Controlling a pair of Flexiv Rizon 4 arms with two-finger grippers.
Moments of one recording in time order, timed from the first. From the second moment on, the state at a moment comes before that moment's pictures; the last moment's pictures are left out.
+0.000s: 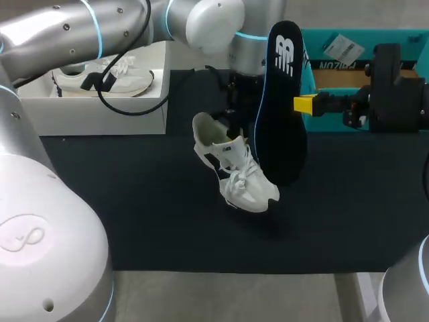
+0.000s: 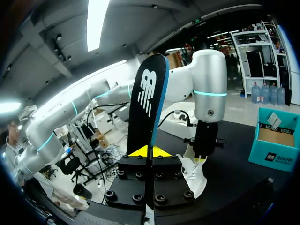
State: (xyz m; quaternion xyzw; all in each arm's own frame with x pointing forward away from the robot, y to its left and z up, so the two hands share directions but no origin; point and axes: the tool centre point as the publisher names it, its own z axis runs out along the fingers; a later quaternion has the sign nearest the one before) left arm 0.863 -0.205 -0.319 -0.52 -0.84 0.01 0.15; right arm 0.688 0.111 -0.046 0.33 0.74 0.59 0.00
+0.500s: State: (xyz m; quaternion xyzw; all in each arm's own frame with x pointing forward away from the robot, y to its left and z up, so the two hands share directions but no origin) left arm 0.895 -0.214 -0.322 -0.70 -0.69 -0.07 0.12; right arm 0.688 0.111 -0.046 0.33 0.74 0.59 0.00
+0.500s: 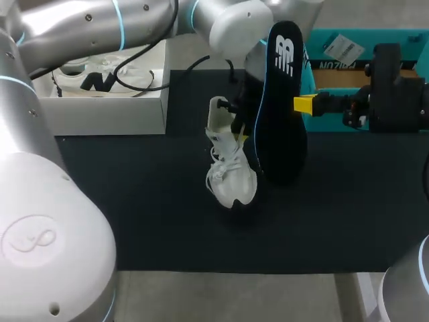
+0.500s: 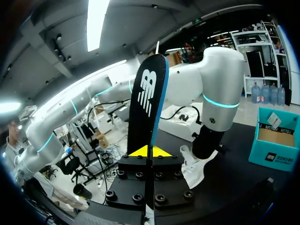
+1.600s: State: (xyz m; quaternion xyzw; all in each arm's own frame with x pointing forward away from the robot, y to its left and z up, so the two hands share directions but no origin) left arm 0.918 -0.253 -0.344 -0.77 -0.63 -0.06 0.09; right arm 0.688 0.111 -0.046 0.33 0.74 0.59 0.00
